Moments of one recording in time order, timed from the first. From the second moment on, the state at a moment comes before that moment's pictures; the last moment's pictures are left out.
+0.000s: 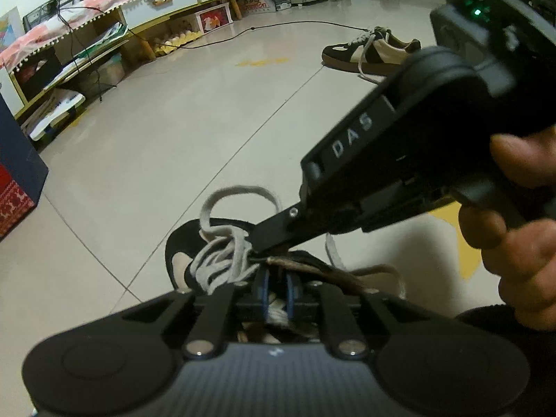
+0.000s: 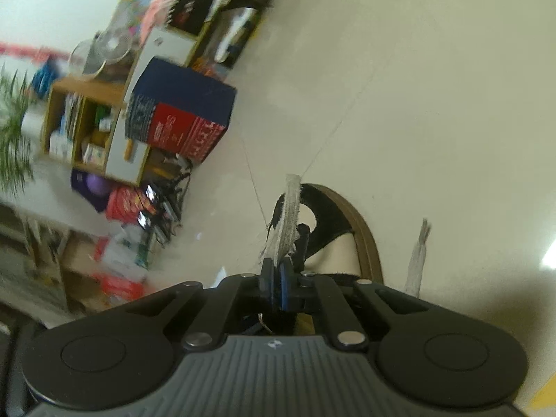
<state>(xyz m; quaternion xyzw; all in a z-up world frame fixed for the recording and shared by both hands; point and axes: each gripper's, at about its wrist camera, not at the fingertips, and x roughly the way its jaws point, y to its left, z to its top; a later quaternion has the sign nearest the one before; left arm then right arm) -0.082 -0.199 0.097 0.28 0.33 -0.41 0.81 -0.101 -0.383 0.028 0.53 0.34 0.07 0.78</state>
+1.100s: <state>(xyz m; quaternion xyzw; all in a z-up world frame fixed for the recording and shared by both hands) -0.068 -0.194 0.098 0.29 0.36 -0.43 0.77 -0.120 -0.319 0.082 0.04 0.40 0.19 0.90</state>
